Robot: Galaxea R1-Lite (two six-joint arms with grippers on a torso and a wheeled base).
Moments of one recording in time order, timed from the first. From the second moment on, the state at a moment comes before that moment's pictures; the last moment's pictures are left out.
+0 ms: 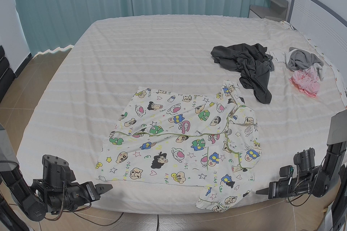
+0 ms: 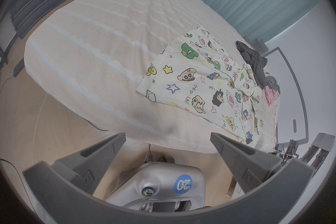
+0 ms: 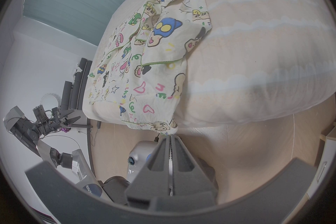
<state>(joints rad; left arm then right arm) -0.29 1.81 -0.02 -0.98 -0.05 -0.69 0.12 2.12 -0.10 -1.06 0.46 0.27</state>
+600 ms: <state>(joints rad) -0.29 1.82 -0.02 -0.98 -0.05 -0.69 0.27 2.24 -0.16 -1.09 0.43 0.25</state>
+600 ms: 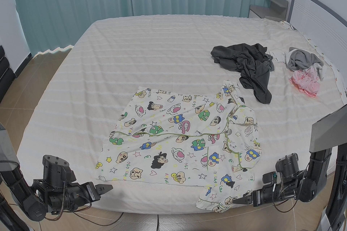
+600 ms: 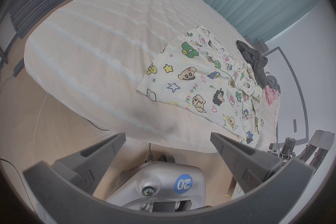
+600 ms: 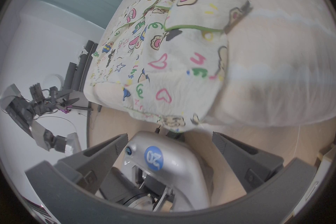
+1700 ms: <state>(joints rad) -0.28 1.84 -0.02 -0.99 -0.05 -0.69 0.40 2.33 -0.29 -1.08 0.19 0.26</state>
